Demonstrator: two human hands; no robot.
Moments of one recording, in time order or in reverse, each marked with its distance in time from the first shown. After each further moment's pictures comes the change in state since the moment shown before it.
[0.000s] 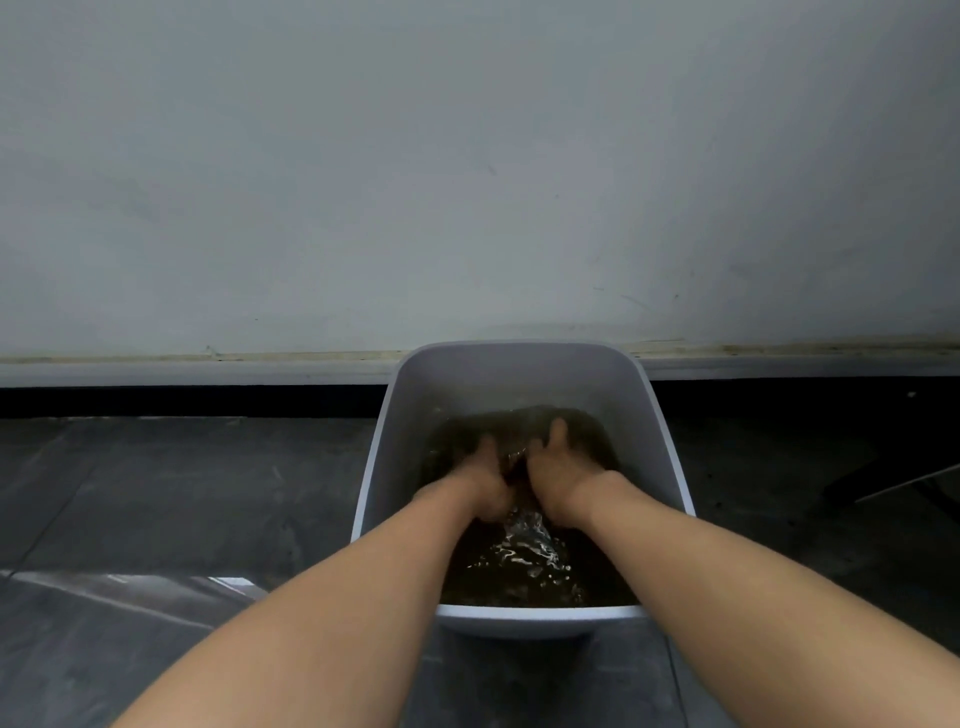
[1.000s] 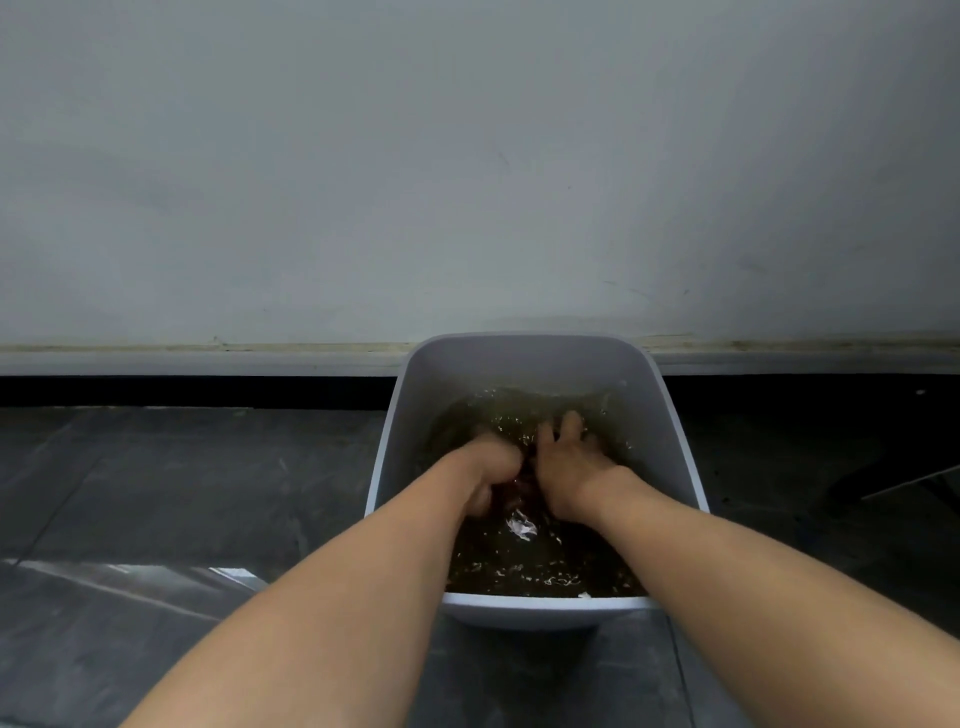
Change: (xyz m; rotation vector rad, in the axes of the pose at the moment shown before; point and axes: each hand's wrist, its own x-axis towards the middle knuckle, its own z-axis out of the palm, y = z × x) left_hand -0.020 0.022 -0.011 -0.649 -0.079 -0.256; right_hand -0.002 -0.004 0.003 0.003 0.050 0.037
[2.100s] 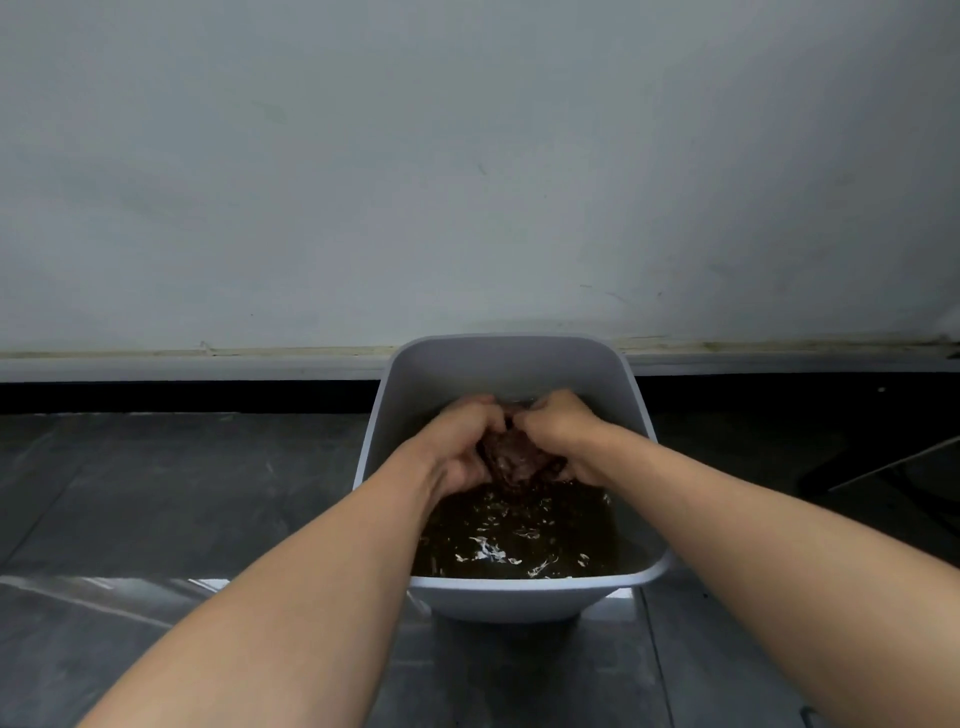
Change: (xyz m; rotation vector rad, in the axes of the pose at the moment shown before) left_hand -0.006 0.010 -0.013 -0.490 -0.207 0.230; right_hand -0.010 0.006 -0.032 0.985 0.111 0.107
